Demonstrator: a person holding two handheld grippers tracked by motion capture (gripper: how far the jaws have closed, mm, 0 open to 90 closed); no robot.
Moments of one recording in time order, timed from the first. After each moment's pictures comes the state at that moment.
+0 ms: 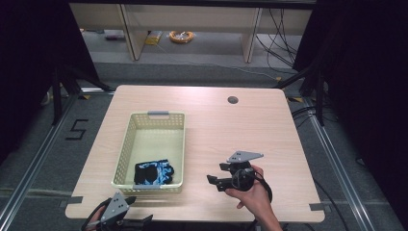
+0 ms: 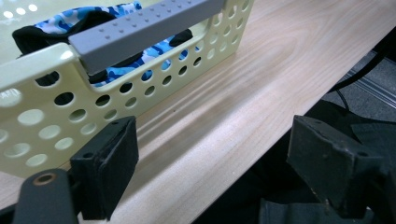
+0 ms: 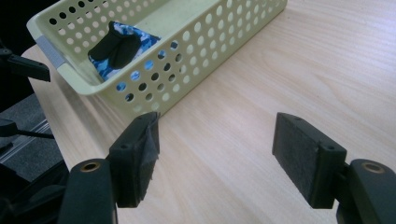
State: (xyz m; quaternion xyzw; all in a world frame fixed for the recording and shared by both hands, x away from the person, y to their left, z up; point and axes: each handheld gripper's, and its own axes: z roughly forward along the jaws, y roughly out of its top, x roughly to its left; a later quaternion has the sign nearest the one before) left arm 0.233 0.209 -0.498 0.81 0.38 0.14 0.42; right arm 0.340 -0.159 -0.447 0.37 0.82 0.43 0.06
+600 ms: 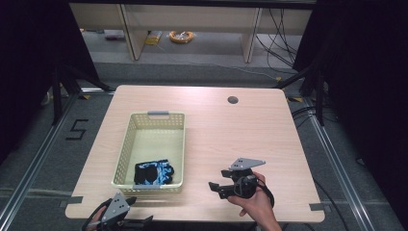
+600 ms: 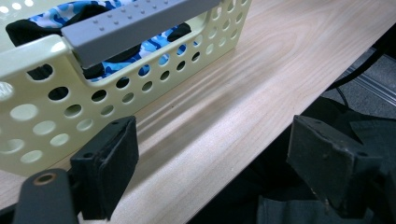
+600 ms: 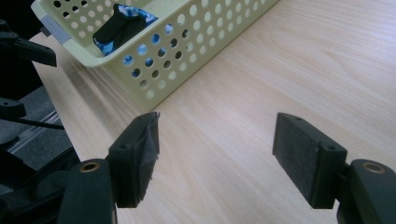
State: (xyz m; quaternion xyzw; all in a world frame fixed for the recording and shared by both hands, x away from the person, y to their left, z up) left arm 0.232 0.208 -0.499 0.81 0.38 0.14 0.41; right arm 0.324 -0.164 -0.458 0.38 0.82 0.43 0.04
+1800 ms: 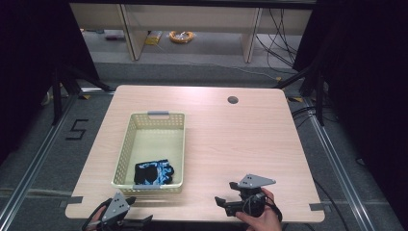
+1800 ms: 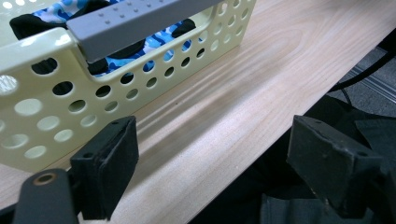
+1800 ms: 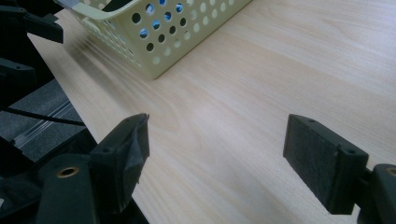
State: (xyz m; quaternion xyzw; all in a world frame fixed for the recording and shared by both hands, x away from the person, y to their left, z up) left arm 0.233 0.208 -0.501 0.81 0.39 0.14 0.41; right arm 0.288 -0.185 -0.479 0.38 0.81 0.44 0.06
